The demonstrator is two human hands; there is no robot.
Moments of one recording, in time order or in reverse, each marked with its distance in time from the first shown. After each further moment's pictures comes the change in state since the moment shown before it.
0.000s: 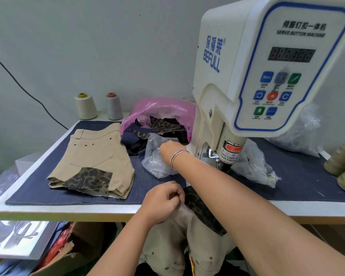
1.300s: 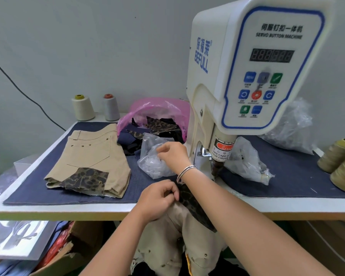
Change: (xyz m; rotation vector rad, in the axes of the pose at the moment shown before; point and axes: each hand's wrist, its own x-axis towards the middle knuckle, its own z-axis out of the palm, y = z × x) left_hand -0.002 0.004 -0.002 -0.038 0.003 -0.015; right_hand -0.032 0.012 0.020 1.049 0.323 0.138
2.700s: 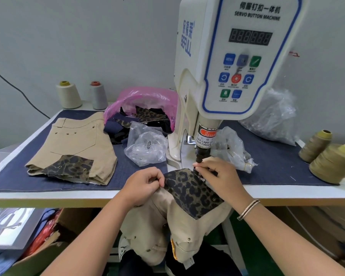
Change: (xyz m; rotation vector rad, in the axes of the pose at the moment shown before) left_hand 0.002 -0.006 0.002 -0.080 -0.001 -0.040; right_hand -0.119 0.075 -0.107 -0.124 0.133 -0.348
